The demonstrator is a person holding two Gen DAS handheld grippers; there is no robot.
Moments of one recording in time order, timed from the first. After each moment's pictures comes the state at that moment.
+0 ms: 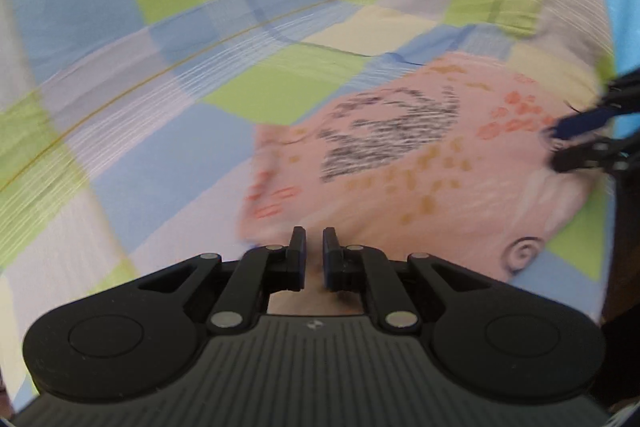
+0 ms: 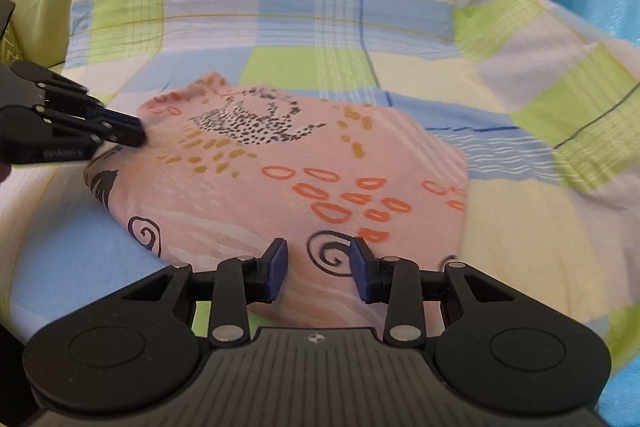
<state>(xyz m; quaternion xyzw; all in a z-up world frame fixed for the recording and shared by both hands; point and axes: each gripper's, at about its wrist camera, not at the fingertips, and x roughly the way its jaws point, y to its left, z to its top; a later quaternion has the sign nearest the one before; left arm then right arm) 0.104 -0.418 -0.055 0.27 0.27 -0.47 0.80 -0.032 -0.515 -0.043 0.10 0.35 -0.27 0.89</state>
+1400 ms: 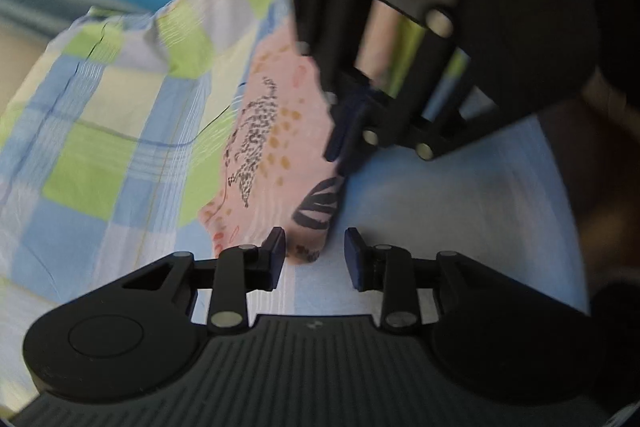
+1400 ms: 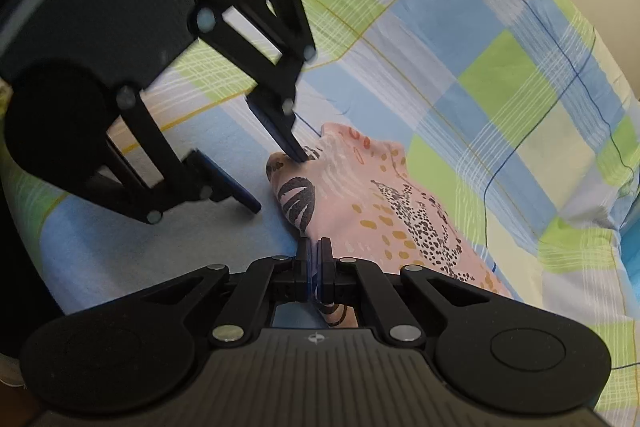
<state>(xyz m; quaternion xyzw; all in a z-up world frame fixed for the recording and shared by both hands) -0.010 -0.385 -0.094 0.61 -0.04 -0.52 0.60 0.053 -0.391 -0.067 -0.24 0.37 -0.13 0.89</state>
